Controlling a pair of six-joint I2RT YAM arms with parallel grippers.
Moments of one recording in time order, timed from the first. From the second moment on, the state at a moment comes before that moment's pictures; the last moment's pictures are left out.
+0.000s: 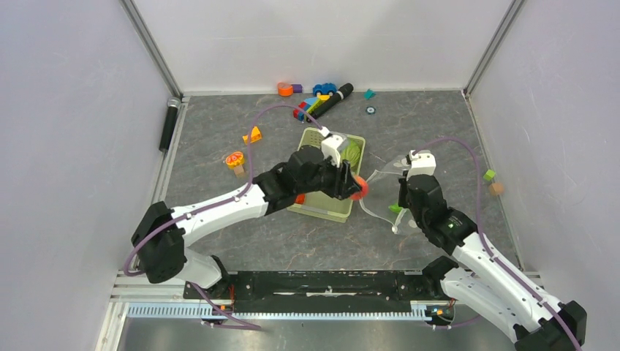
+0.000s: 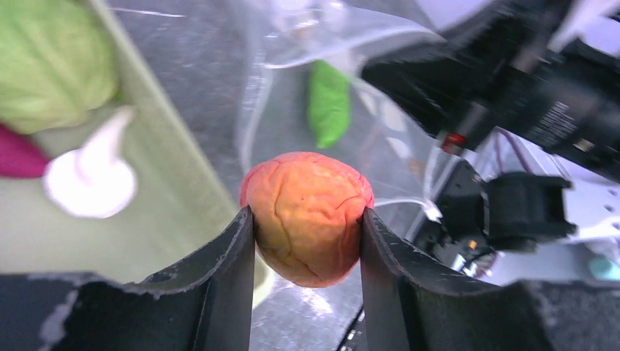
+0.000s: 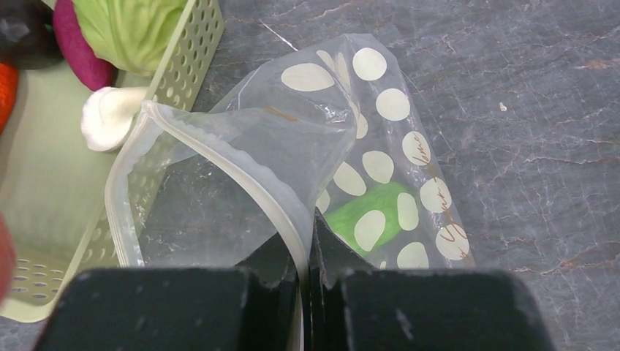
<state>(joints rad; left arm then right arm) -0.91 1.44 1.06 -0.04 0.11 -0.45 0.57 0.74 0.57 -0.37 0.48 0.25</state>
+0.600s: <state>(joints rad) -1.08 1.60 1.13 0.07 0.01 -0.42 0.57 0.66 0.57 -0.35 0.37 0.25</state>
